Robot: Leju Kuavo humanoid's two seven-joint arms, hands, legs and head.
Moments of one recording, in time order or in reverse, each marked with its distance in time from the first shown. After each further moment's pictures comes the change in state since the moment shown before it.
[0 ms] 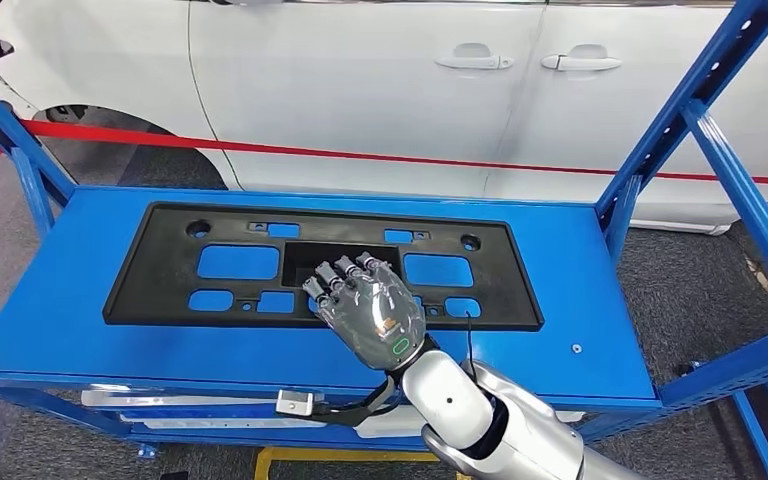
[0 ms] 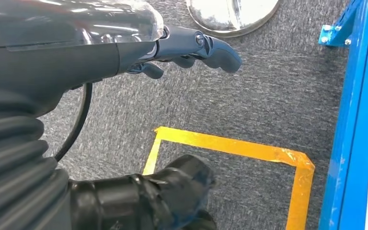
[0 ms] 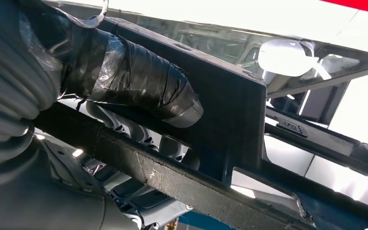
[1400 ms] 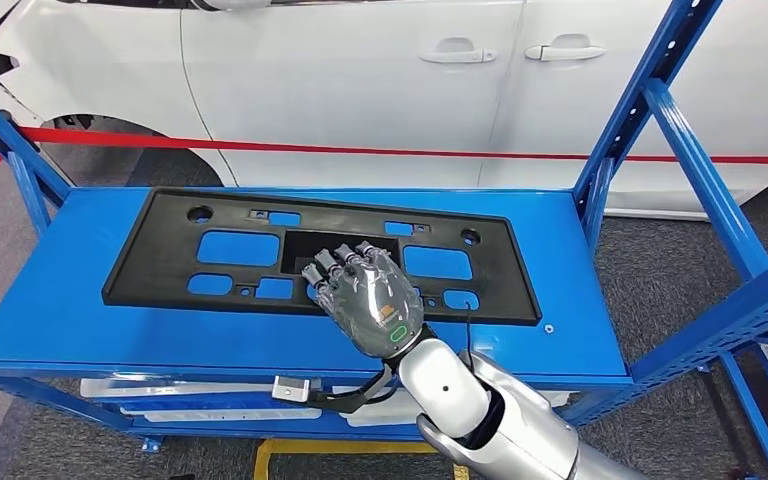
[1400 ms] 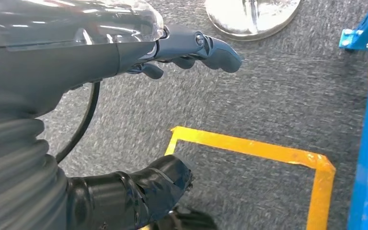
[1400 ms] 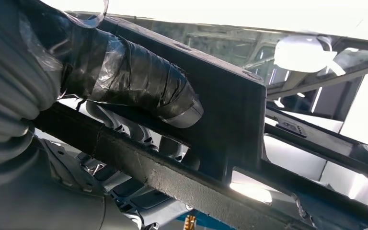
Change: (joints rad) left arm 0.000 -0.005 0.012 0.000 0.000 0.062 0.020; right arm -0.005 0.037 -0.038 0.026 -0.001 0.015 -0.016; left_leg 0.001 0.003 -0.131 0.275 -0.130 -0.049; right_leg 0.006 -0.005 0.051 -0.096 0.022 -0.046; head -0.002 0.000
